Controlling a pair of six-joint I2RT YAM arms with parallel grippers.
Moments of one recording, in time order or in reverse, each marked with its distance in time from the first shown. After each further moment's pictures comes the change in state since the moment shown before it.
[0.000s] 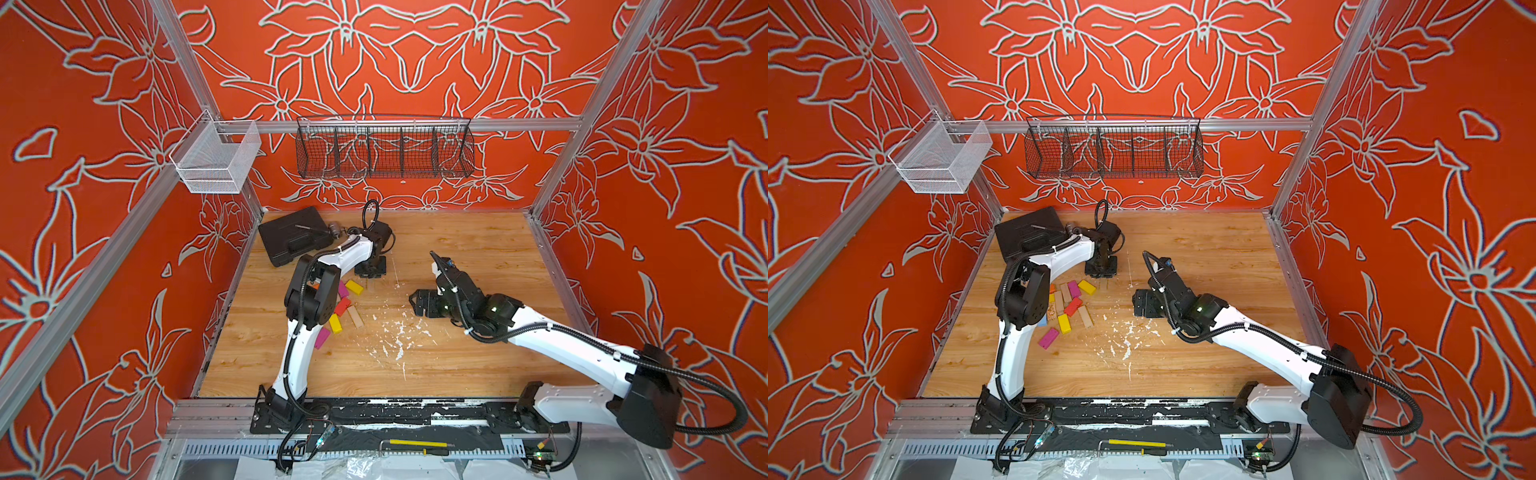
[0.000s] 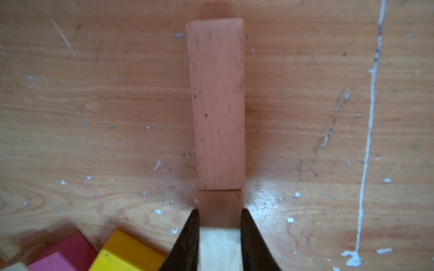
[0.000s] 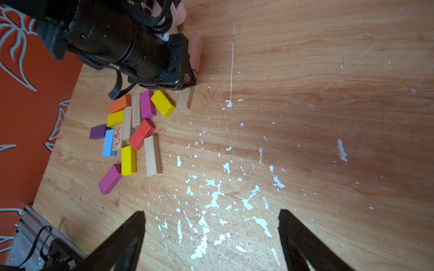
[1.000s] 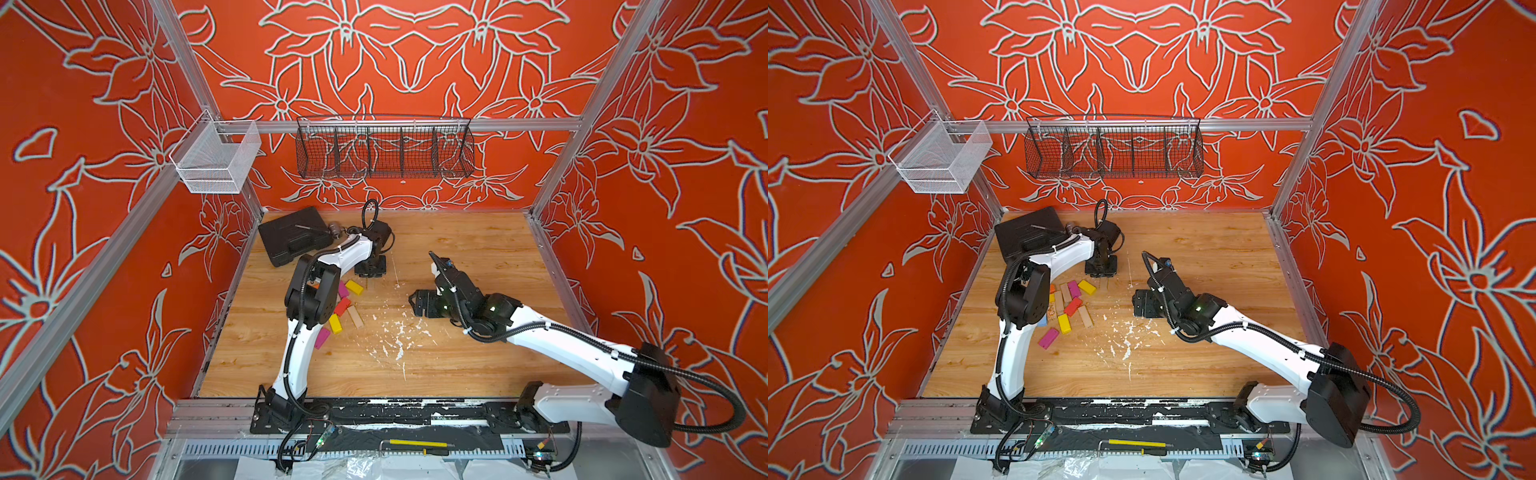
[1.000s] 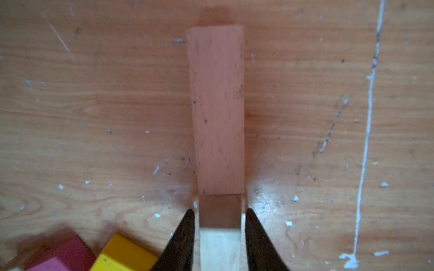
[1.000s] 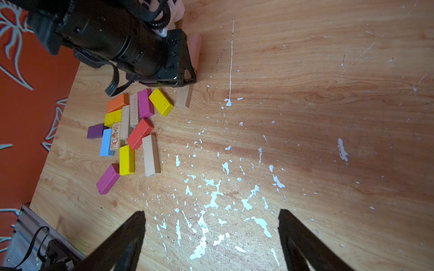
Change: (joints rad) left arm 0.006 0.003 0.008 0.000 0.015 -0.005; right arm 0.000 0.005 0.002 0.000 0.000 0.000
